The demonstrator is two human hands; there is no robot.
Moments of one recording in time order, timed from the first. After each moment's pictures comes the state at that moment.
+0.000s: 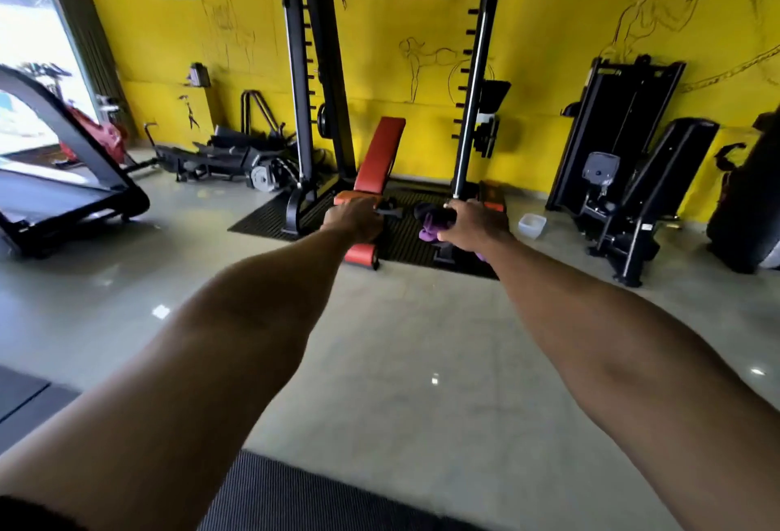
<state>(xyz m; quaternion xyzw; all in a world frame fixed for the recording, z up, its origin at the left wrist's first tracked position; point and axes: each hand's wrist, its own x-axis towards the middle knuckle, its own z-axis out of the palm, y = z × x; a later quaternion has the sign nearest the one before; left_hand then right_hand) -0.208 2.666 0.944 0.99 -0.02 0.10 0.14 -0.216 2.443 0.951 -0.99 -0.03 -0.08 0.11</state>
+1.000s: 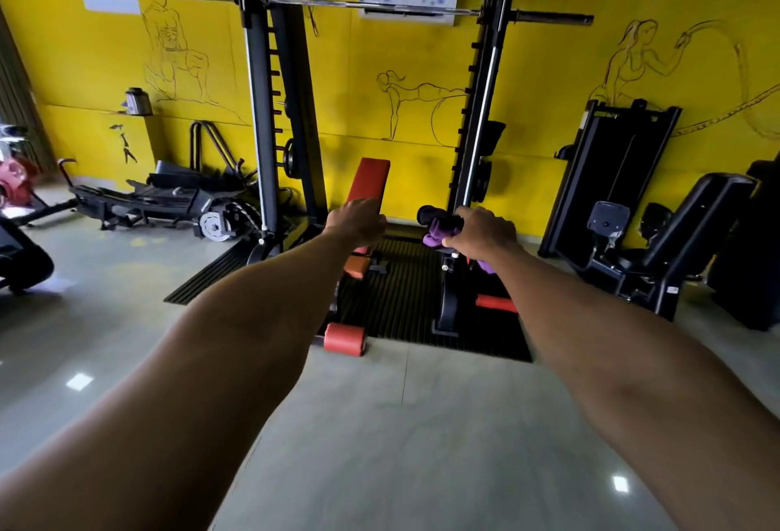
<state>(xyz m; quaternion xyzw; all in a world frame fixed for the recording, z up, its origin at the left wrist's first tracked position) 0.365 2.793 0.991 0.98 -0.09 0.14 0.14 0.326 2.562 0.997 -0.99 0.02 -0.14 0.09</state>
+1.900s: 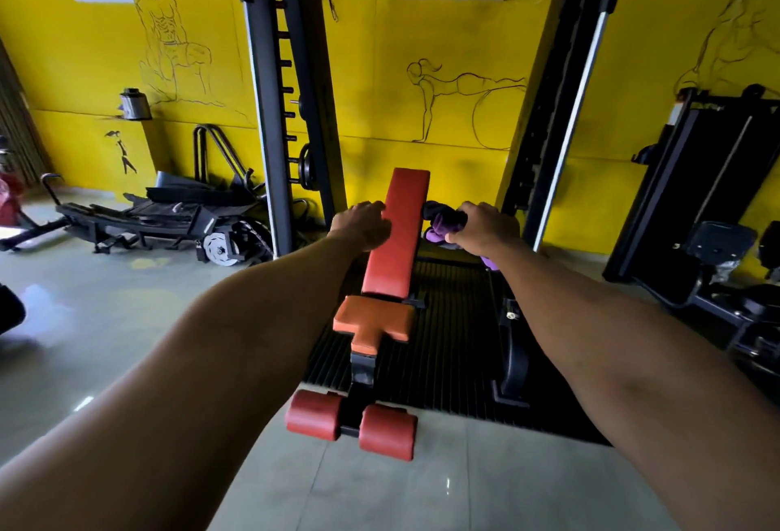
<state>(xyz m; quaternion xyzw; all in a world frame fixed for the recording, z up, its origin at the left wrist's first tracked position) 0.898 2.939 0.956 0.98 -0.09 0.12 0.12 0.893 2.706 0.955 -0.98 0.00 -0.14 0.11</state>
